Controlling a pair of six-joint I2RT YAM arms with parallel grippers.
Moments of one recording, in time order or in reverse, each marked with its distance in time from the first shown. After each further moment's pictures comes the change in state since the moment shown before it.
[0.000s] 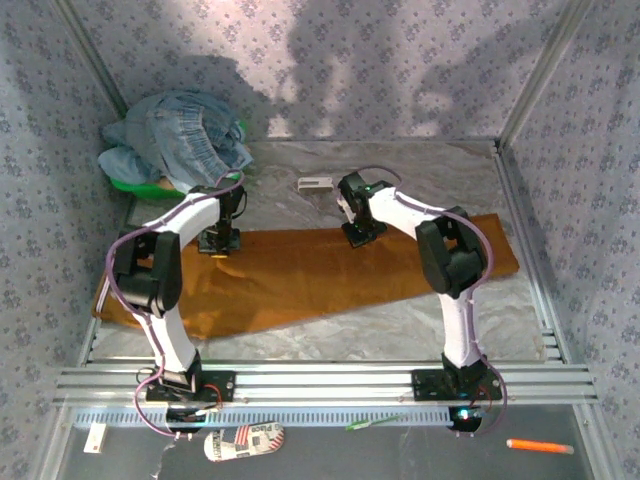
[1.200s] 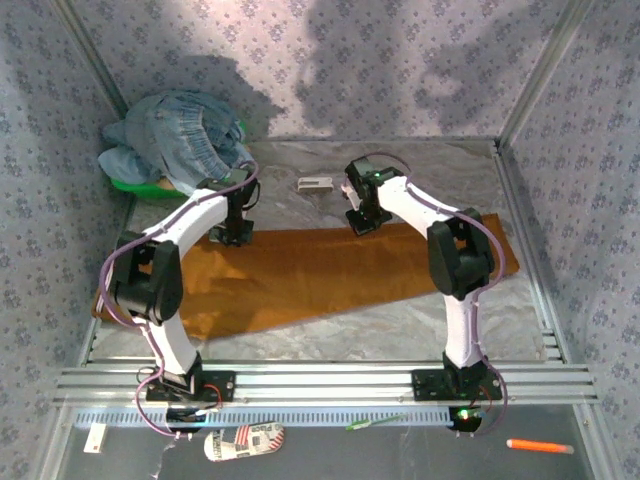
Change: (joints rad) left arm -0.097 -0.039 0.087 -0.033 0.026 0.087; right arm -0.037 -0.025 0.106 -0.100 -0.047 -0.049
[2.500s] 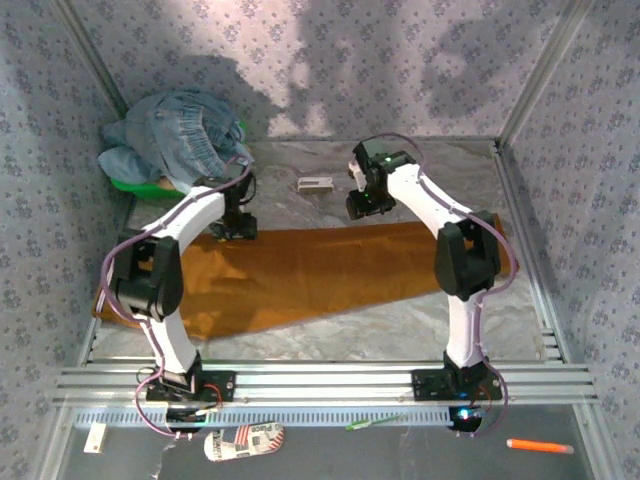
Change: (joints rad) left arm 0.026 0.036 0.023 0.079 0.080 -0.080; right arm -0.031 -0.008 0.140 -0.076 -0.045 0.066
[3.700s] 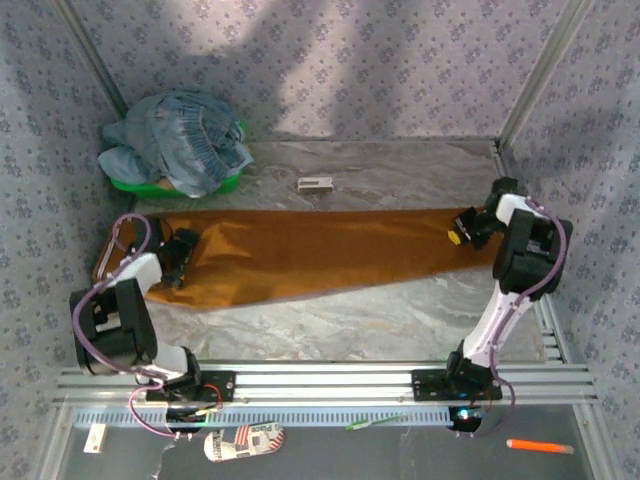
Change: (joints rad) left arm 0.562 -0.410 -0.748 0.703 0.340 -0.629; right arm -0.783 -0.076 -0.504 0.304 -0.396 0.589
